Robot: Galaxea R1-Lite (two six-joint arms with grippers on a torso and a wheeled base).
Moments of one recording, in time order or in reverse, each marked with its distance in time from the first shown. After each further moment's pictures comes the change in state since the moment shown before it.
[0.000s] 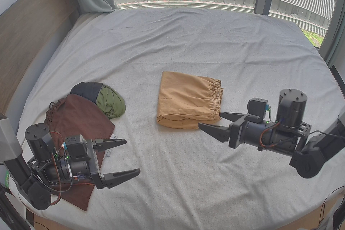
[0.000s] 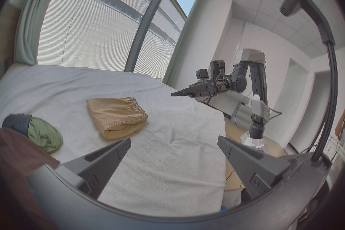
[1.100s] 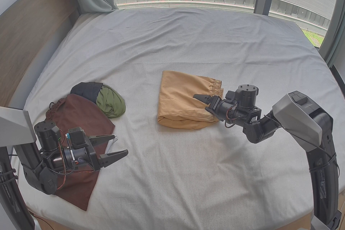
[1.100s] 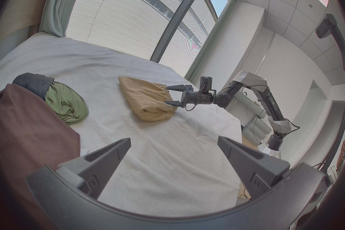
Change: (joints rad) left arm 0.178 0.226 -0.143 -0.002 -0.015 -0.089; right arm -0.209 0.683 -0.841 0.157 0.088 0.593
